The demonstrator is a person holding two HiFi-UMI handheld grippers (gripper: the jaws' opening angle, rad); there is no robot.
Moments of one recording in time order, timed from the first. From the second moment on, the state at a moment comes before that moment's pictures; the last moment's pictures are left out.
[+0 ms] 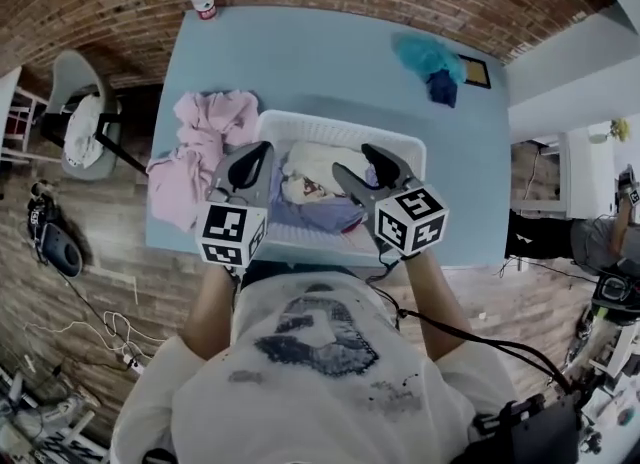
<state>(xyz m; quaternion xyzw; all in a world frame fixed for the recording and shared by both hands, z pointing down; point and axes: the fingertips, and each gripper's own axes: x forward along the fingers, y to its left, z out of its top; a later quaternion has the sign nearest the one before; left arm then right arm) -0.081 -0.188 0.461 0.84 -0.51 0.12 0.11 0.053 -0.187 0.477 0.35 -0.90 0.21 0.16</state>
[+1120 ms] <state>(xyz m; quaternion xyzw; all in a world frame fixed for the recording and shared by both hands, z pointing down) -0.074 -0.184 0.486 0.80 -0.56 0.14 0.15 -0.004 -0.160 0.644 0.10 -0.91 0.09 0.40</state>
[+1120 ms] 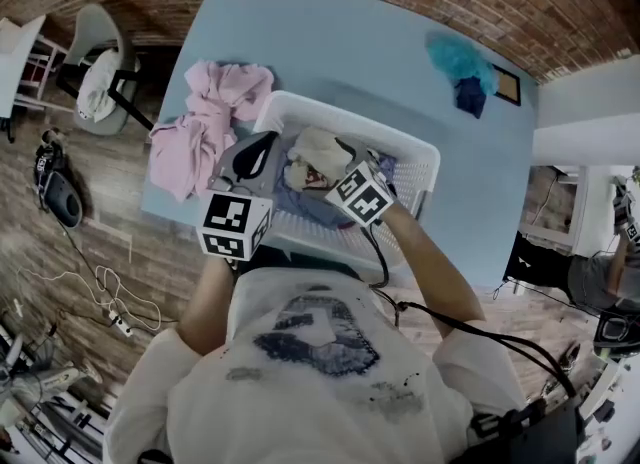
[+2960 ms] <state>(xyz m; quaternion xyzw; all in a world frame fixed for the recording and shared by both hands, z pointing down) -0.089 -0.165 0.487 0.79 -0.57 0.12 0.17 0.013 -0.105 0.746 -0.05 -0.82 0.15 0.55</state>
